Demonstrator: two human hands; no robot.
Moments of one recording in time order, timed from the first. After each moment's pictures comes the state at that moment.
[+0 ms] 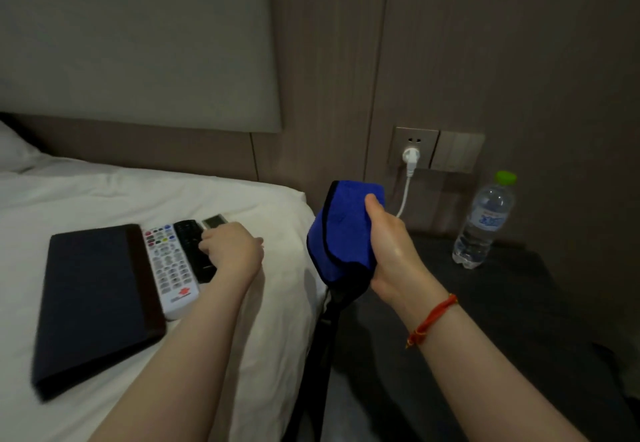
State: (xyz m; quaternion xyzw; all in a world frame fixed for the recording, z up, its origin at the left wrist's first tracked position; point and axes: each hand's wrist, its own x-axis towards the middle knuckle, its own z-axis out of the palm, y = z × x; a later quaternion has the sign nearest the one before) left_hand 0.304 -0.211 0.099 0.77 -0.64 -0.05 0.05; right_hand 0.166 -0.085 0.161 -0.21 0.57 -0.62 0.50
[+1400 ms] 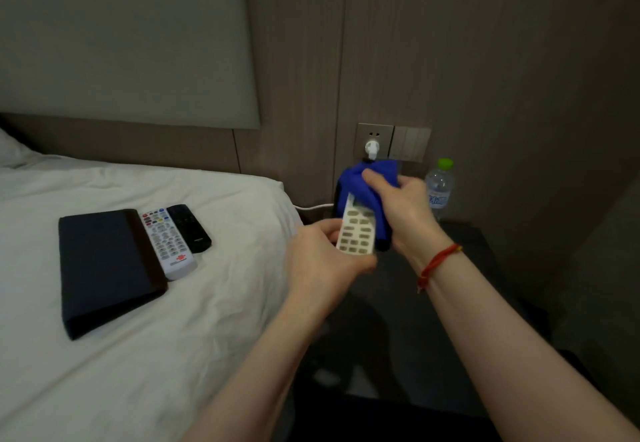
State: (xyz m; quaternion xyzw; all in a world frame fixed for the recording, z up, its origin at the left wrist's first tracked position) left_hand 0.255 0.008 0.177 0.46 -0.69 -0.43 0.35; right_hand 0.138 -0.007 0.202 -0.27 0.60 -0.66 0.35
